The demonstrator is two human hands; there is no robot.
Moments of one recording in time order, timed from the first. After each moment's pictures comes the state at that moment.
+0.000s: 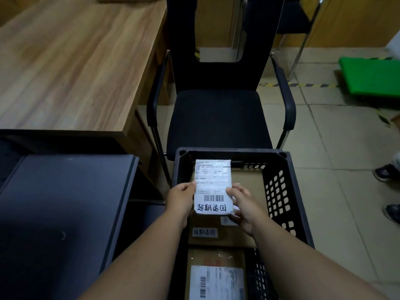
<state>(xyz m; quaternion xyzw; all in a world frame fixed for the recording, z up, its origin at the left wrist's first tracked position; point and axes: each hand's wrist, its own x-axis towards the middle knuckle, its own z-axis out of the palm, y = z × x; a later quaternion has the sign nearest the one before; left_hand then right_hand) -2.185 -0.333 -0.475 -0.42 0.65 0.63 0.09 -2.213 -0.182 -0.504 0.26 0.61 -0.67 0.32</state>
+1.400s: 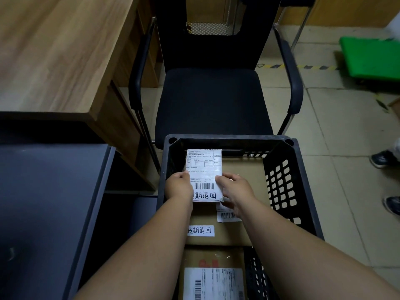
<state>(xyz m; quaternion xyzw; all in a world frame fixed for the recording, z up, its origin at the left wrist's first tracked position) -2.228 -0.327 -0.556 -0.49 0.65 0.58 0.05 -2.248 -0.207 -0.554 0.29 0.69 -0.59 0.30</state>
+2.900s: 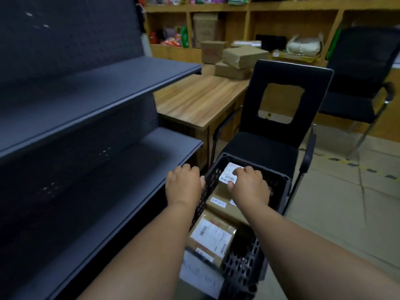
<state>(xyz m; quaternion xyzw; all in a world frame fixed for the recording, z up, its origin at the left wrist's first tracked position) -1.933 -0.192 -0.268 -0.36 0.93 0.00 -0.07 -2.033 -0.082 -0.282 -0.31 0.94 -0.15 0.00</state>
